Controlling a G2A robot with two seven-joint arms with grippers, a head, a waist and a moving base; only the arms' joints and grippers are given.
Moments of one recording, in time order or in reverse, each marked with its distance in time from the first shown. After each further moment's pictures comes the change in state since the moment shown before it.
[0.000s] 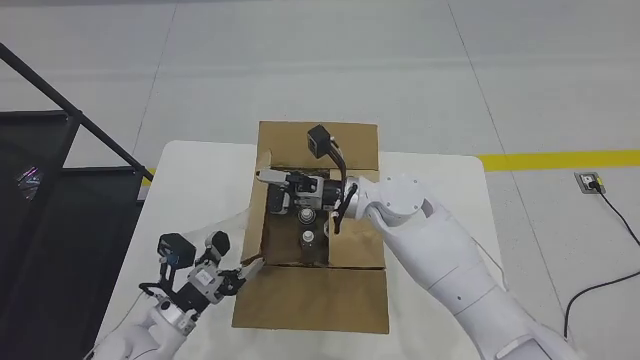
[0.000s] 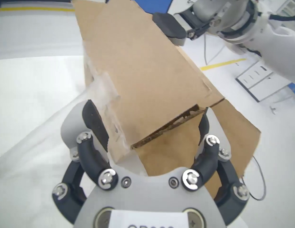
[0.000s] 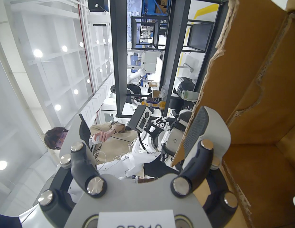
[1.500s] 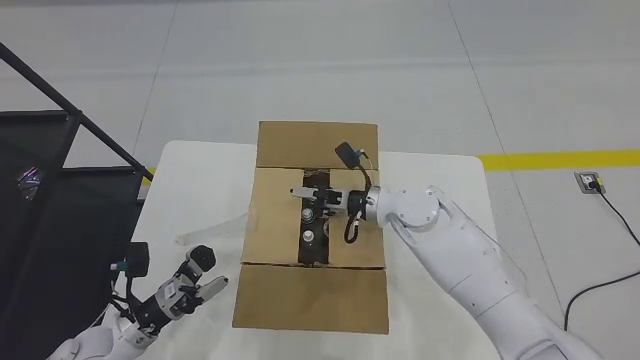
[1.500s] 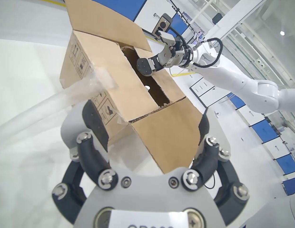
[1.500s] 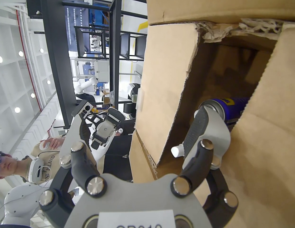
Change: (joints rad) left arm 0.015 0.046 -0.169 0.198 -0.486 -0.511 -0.229; right arm -0.024 0.099 -0.043 0.050 -0.274 0.018 -0.125
